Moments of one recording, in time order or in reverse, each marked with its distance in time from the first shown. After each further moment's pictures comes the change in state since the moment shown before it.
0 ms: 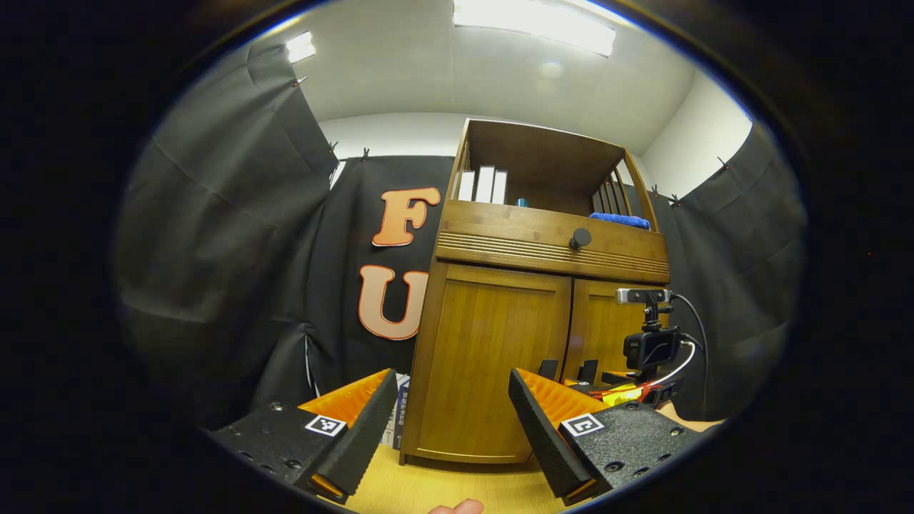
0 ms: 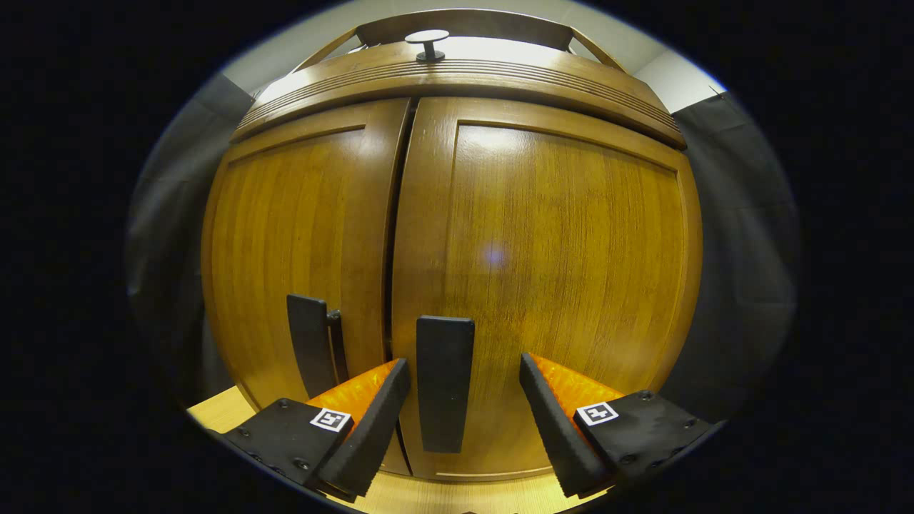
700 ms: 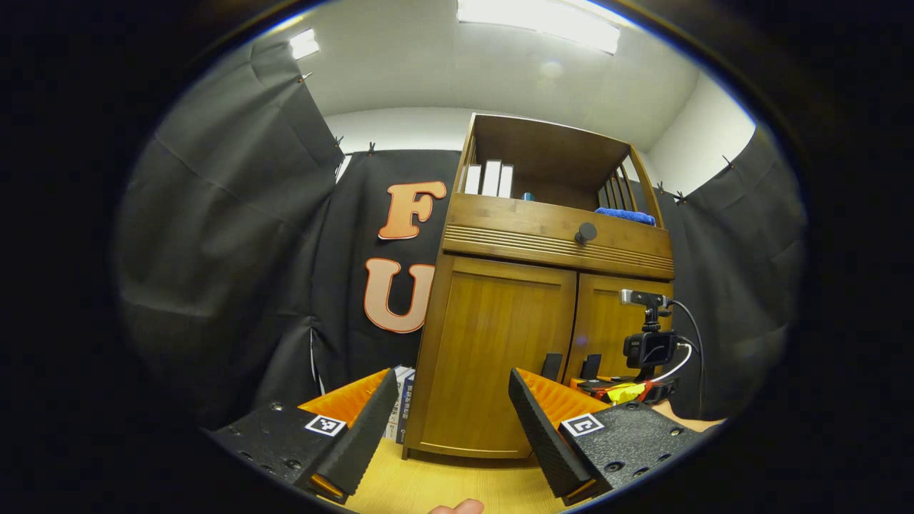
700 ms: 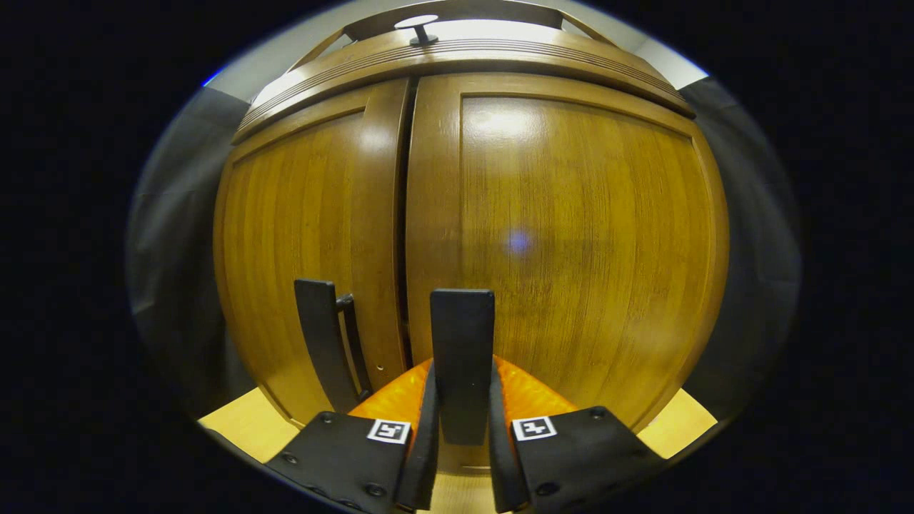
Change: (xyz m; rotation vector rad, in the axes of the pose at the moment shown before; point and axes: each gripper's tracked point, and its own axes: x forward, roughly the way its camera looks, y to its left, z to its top) left arm -0.010 0.006 -0.007 -0.005 0.034 0.022; right arm 0.000 0.014 -0.015 0.060 0.063 0.107
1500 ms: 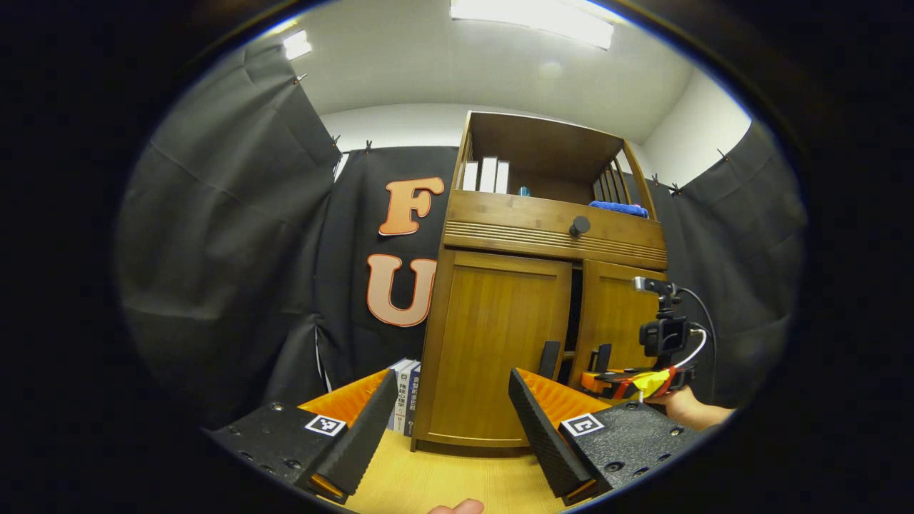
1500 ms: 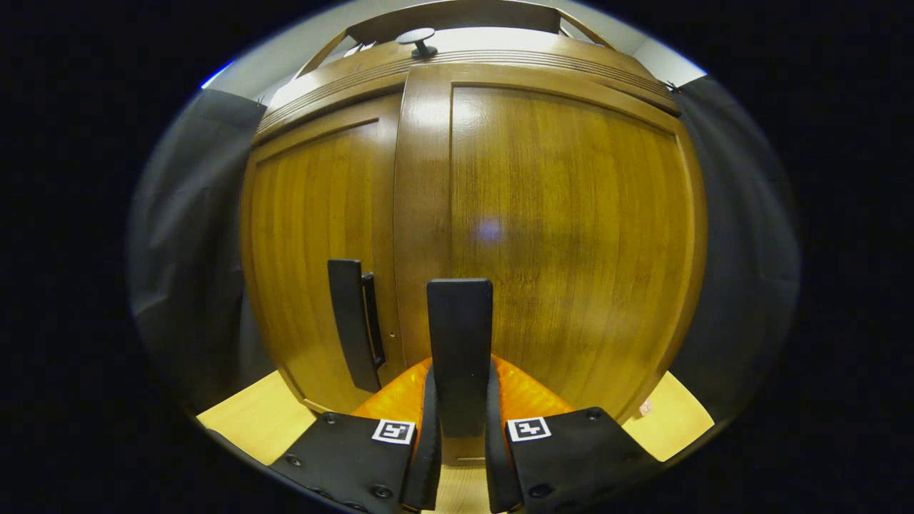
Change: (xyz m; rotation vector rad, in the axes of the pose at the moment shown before) left arm -0.024 0.002 0.001 0.025 0.026 -0.015; right arm -0.041 -0.002 -0.002 0.000 0.032 0.043
